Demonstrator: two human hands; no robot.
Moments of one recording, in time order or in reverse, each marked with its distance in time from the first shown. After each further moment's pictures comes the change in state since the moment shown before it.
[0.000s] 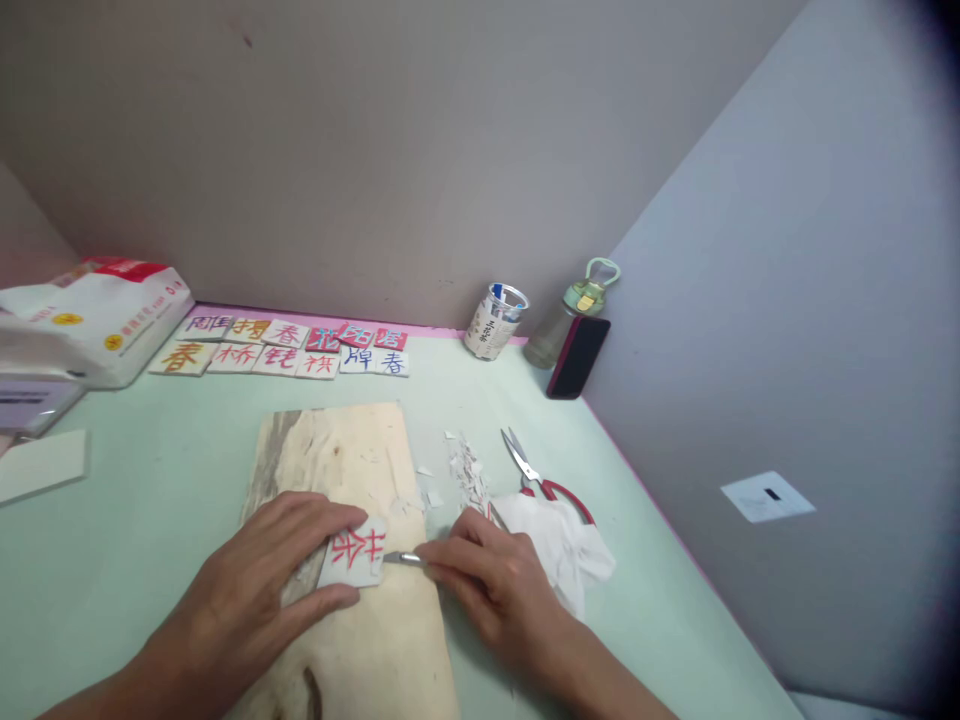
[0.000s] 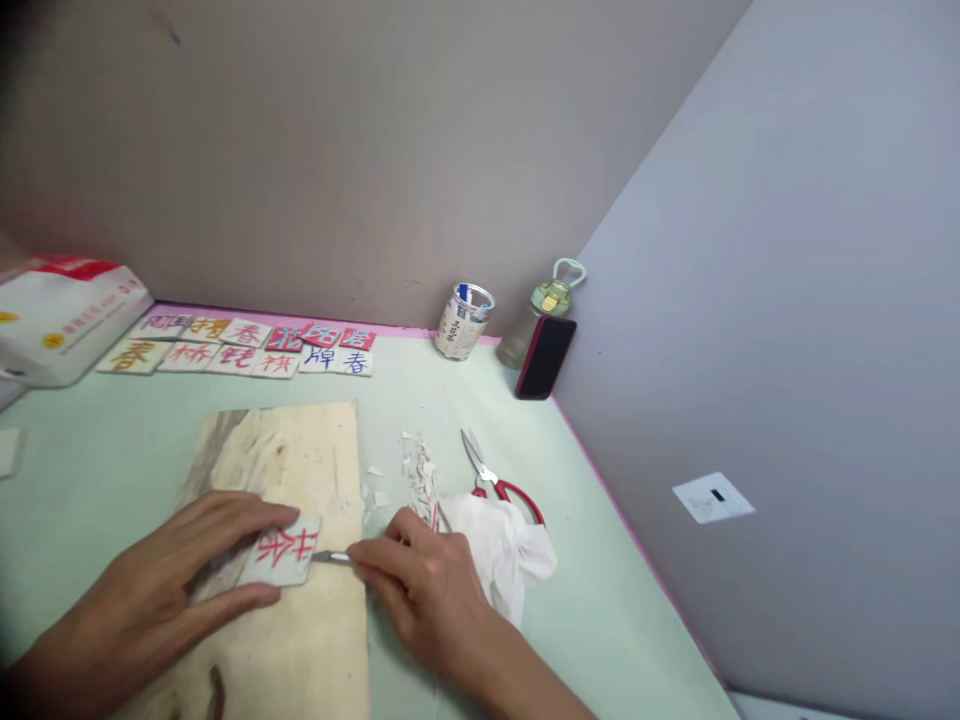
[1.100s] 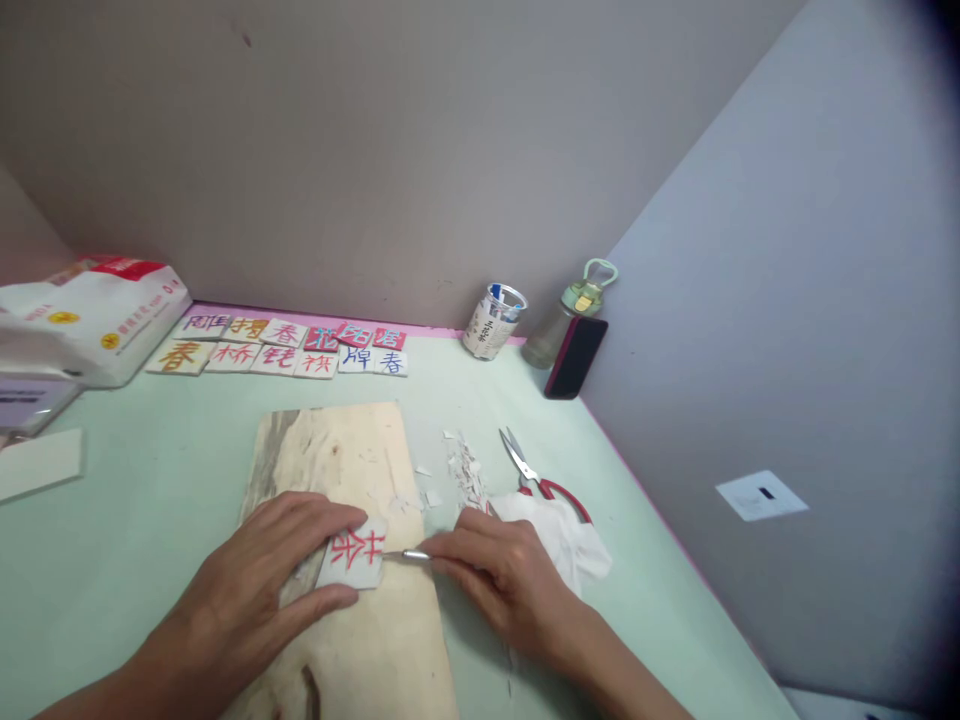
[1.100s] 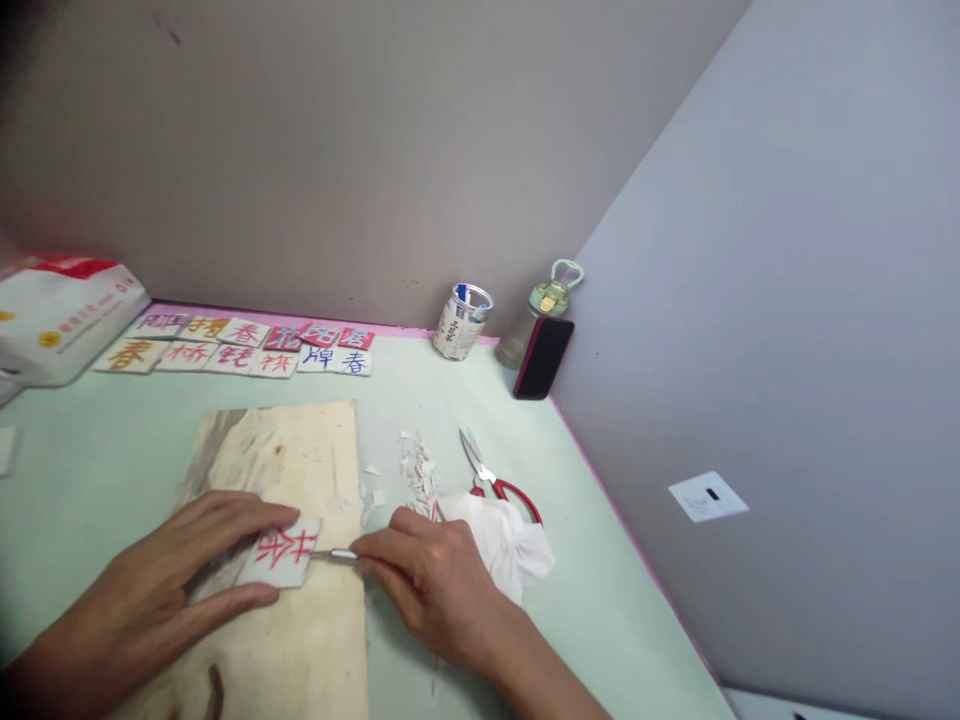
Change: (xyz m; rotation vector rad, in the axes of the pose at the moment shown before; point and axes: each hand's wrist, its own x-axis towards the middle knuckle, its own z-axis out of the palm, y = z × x) left_hand 0.003 0.001 -0.002 -0.005 0.021 0.020; right_hand 0.009 -0.002 -0.020 -0.037 -0.086 -0.045
